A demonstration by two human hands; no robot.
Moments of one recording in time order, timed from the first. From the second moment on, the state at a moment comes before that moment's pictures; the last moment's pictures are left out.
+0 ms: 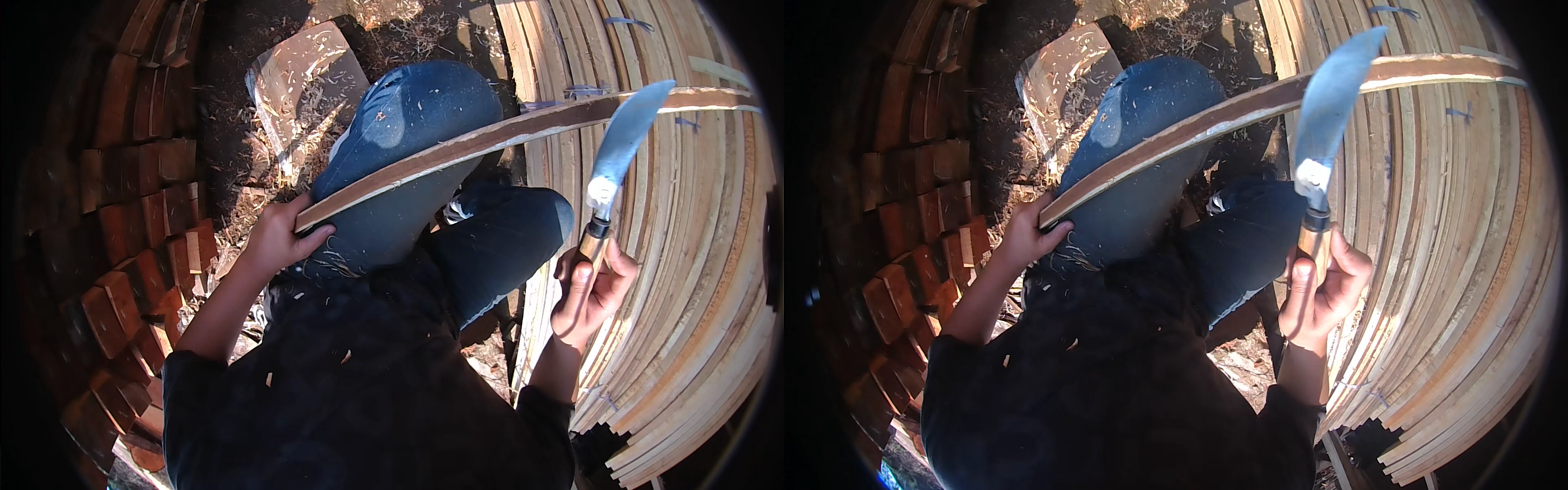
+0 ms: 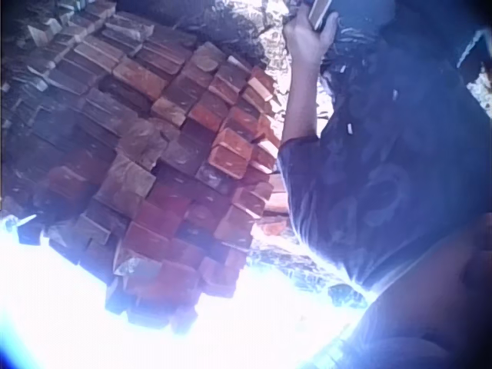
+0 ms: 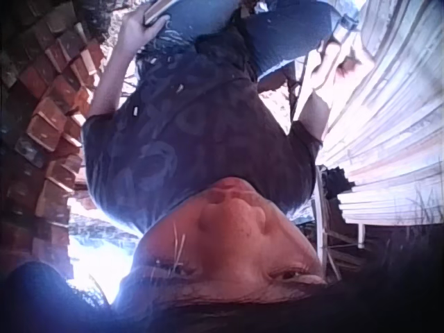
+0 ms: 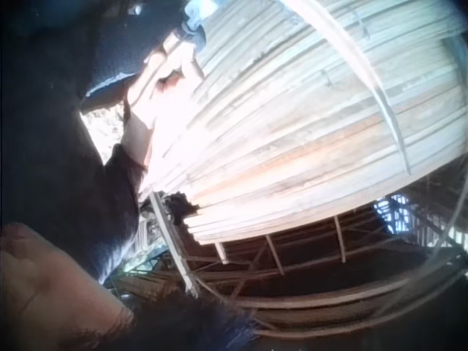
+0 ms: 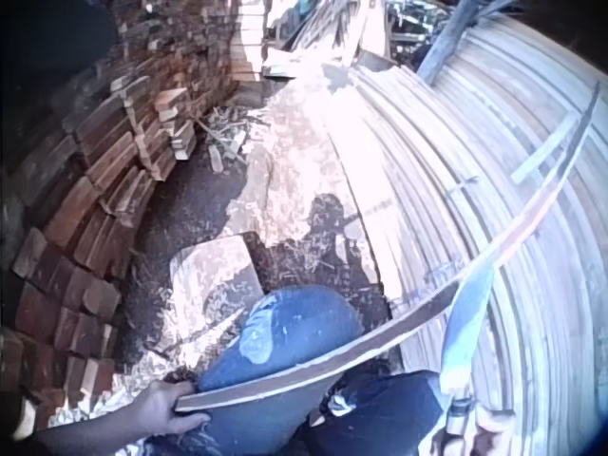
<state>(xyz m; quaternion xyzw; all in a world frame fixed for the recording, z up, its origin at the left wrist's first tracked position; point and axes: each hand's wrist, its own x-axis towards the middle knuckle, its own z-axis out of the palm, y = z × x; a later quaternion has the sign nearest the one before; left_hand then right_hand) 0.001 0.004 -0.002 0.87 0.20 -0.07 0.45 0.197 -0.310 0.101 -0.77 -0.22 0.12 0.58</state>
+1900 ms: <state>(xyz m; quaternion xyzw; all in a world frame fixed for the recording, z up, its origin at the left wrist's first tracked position) -0.008 0.003 0.003 0.88 0.17 -0.06 0.44 0.155 -0.324 0.070 -0.87 -0.34 0.06 0.35</state>
